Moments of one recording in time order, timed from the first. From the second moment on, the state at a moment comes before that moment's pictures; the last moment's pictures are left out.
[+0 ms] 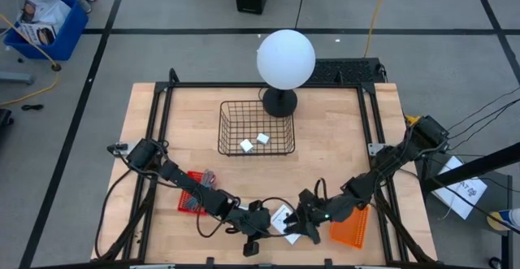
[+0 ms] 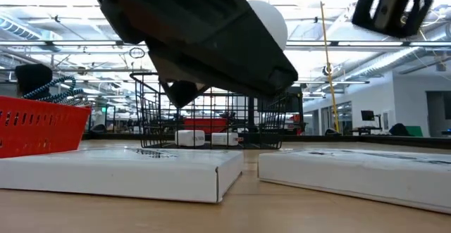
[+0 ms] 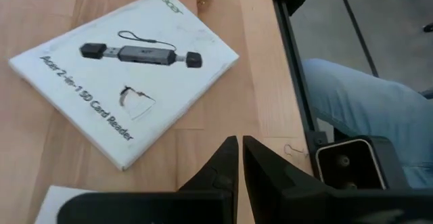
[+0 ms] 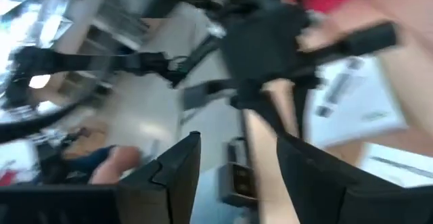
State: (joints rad) left arm -0.52 2.06 1.27 0.11 -0.02 -0.56; right arm 0.65 1.58 0.75 0.54 0.29 1.03
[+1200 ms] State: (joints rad) left arm -0.42 2.09 1.27 0.12 0.20 -0.52; right arm 0.61 1.55 0.75 -0.03 0.13 1.21
